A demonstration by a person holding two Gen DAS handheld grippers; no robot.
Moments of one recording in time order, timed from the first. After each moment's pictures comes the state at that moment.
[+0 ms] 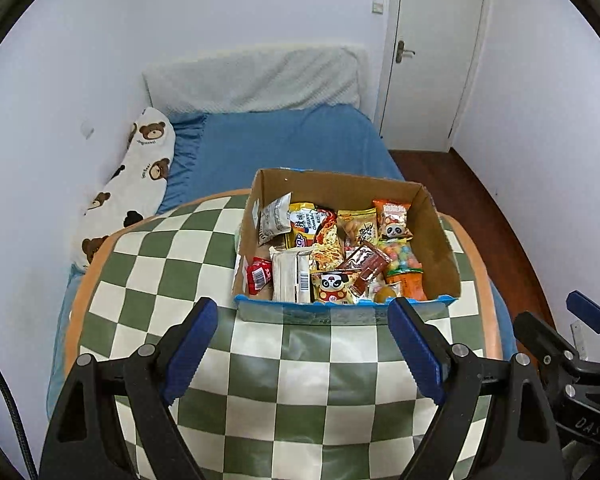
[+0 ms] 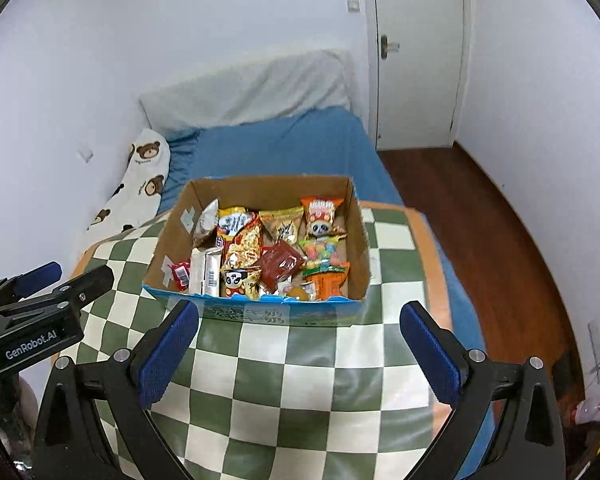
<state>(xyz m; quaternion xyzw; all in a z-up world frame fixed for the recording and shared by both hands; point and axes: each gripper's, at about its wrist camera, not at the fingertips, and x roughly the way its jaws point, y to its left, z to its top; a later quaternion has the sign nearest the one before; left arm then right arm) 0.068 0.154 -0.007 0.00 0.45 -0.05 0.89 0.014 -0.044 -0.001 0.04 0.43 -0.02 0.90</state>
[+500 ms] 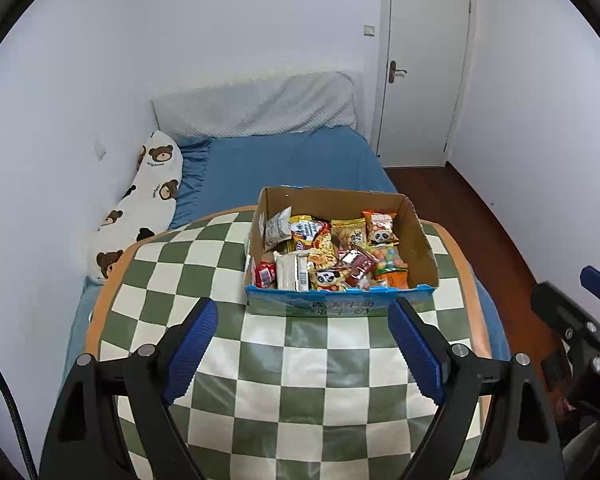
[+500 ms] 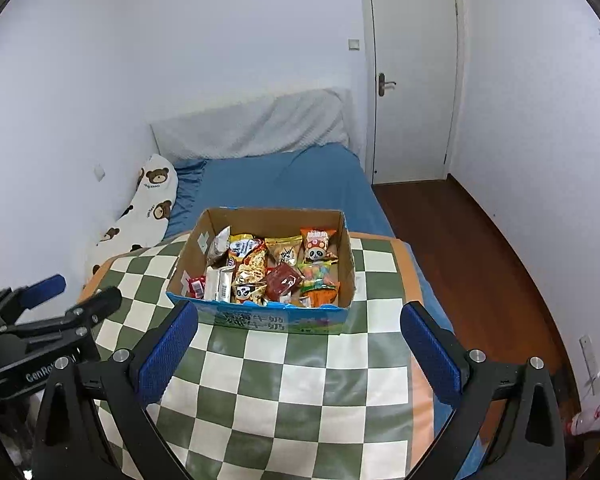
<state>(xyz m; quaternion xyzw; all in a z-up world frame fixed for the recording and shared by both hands) 0.003 0.149 0.035 0.01 0.42 -0.05 0.91 -0.050 -0.046 0.057 0.03 0.38 -0.01 0.93</state>
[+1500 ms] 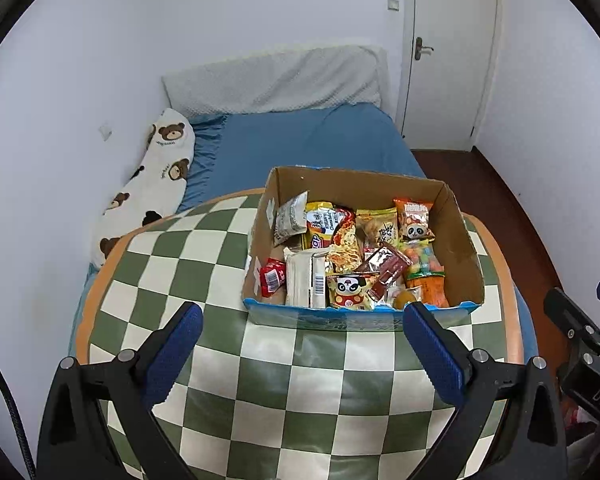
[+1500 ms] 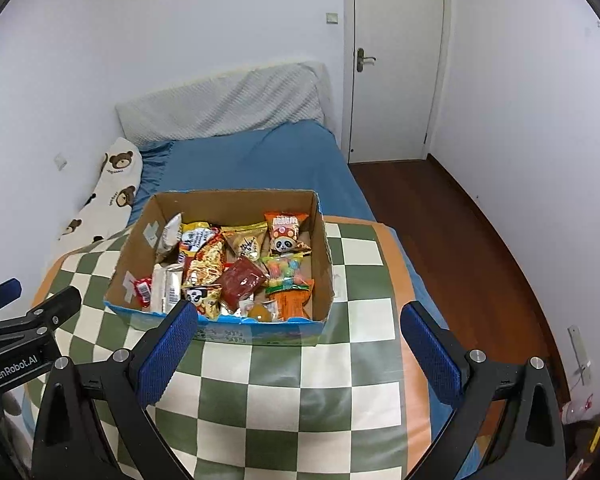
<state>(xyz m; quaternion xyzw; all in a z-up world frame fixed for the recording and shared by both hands) 0.089 0.139 -0.029 0.02 0.46 0.00 0.89 0.047 -0.068 -0.027 0.02 0.42 -0.06 0.90</state>
